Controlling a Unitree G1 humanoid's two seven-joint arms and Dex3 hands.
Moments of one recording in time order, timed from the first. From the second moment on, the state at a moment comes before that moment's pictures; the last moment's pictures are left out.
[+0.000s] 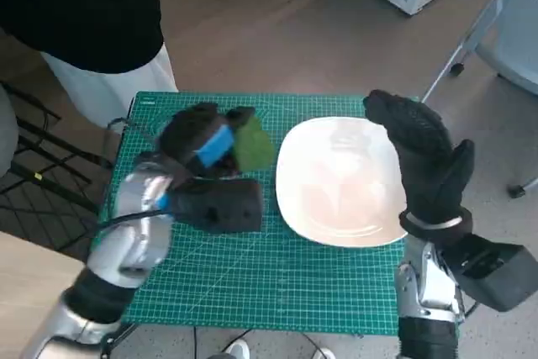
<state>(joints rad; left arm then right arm) -0.68 0.42 -0.39 0.01 0.77 0.30 -0.37 -0.50 -0.07 -0.15 0.31 0.36 -0.61 0.49</state>
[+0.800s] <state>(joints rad) -0.97 0.18 -0.51 0.34 0.77 0.18 -0.38 -0.47 -0.08 -0.18 0.27 0.39 -0.63 0.49</state>
